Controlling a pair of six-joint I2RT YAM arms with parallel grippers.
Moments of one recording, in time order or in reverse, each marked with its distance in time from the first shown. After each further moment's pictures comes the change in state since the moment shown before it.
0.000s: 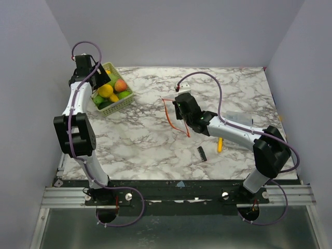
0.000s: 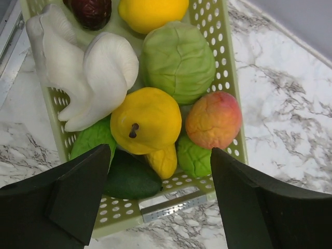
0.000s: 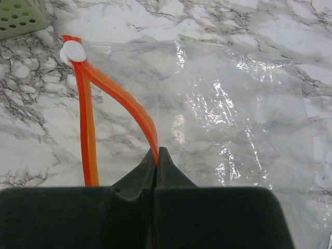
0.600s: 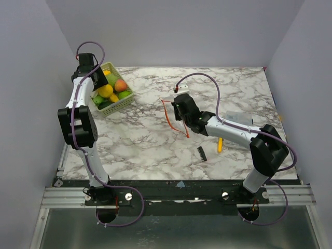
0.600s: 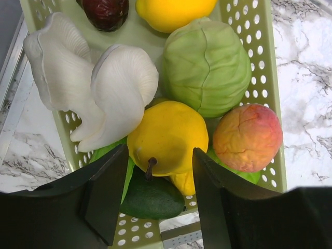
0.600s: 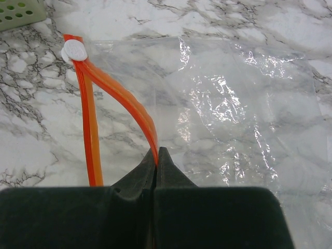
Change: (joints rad) left arm 0.000 0.190 0.182 -0.108 -0.068 0.099; right arm 0.000 0.029 0.000 0.011 -0.016 0.000
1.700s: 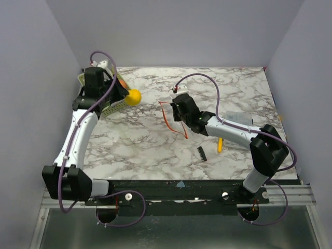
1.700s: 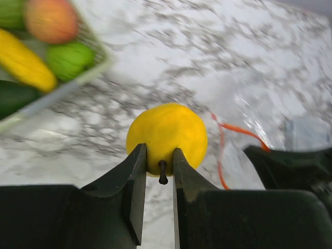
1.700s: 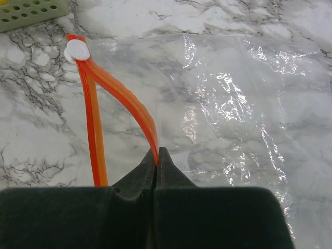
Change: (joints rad) left arm -0.149 -0.645 -0.450 0.001 0.249 -0.062; right arm 0.000 0.000 0.000 0.002 -0.064 0.020
